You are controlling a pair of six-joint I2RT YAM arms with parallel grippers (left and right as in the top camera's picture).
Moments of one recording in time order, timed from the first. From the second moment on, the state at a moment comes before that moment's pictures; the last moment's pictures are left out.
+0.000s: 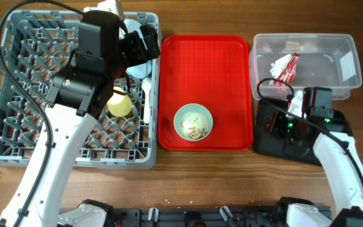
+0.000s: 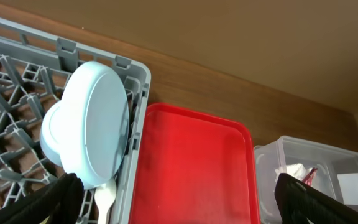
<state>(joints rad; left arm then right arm) -0.31 1.41 1.48 -0.68 -0.02 -0.52 -0.14 1.28 0.73 -0.70 -0.30 0.27</state>
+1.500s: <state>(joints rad) -0.31 1.41 1.48 -0.68 -0.02 -0.52 0.07 1.47 0.76 -0.62 -0.13 -0.01</state>
